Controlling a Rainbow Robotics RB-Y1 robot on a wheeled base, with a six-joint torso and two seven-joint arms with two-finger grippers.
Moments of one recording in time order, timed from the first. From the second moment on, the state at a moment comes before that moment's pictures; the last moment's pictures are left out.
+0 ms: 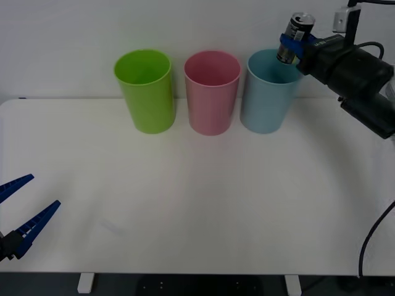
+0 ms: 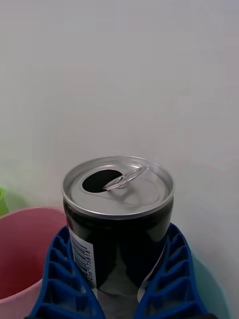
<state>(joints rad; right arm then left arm) -0.71 -0.50 -0.05 -1.13 1.37 -0.55 -0.33 0.35 0.40 0.52 -1.66 -0.96 -1.22 0.00</state>
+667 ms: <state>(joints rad) -0.86 -0.47 -0.06 -0.90 1.41 -0.55 -0.28 0.35 0.40 0.52 -1.66 -0.96 -1.22 0.00</state>
